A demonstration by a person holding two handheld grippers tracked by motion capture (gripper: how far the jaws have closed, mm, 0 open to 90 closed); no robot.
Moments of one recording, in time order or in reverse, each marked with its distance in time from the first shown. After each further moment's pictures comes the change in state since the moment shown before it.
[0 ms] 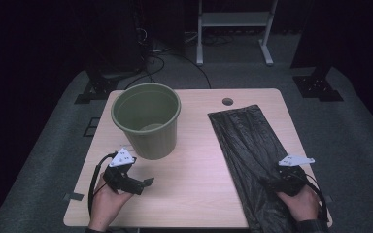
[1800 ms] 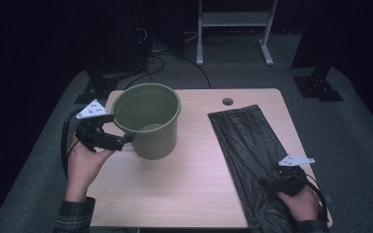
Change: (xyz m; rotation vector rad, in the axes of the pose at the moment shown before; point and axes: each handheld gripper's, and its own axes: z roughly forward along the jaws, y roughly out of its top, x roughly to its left) left arm 0.049 0.104 -0.075 -0.105 0.125 -0.014; right arm 0.000 0.000 0.000 0.000 0.003 -0.003
